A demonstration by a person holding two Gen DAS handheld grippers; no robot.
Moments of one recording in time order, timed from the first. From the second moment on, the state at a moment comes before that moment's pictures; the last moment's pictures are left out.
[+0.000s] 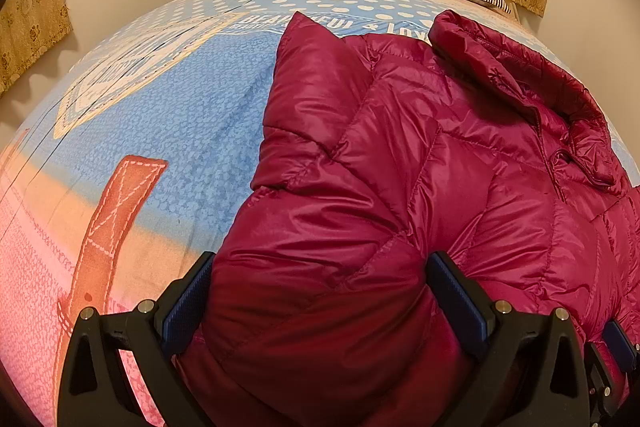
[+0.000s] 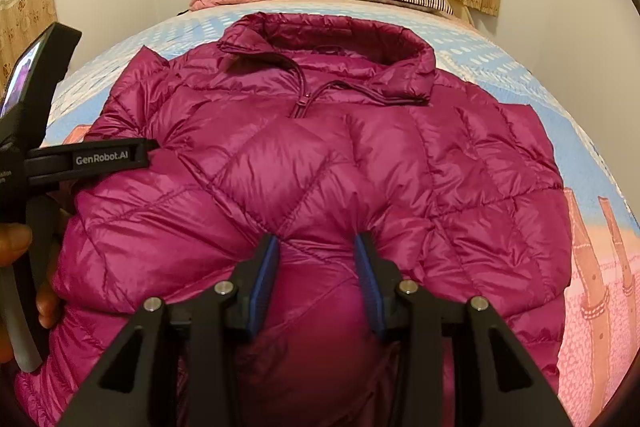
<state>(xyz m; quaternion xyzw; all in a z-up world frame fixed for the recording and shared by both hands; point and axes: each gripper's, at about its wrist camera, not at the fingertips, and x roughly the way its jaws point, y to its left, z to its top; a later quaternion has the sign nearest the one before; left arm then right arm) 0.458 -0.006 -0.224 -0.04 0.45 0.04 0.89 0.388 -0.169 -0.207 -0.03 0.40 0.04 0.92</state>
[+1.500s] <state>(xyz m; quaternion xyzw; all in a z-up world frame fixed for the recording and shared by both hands) 0.643 -0.079 -0.168 0.06 0.46 -0.06 0.88 0.607 -0.267 -0.166 -0.10 0.43 0.06 0.89</state>
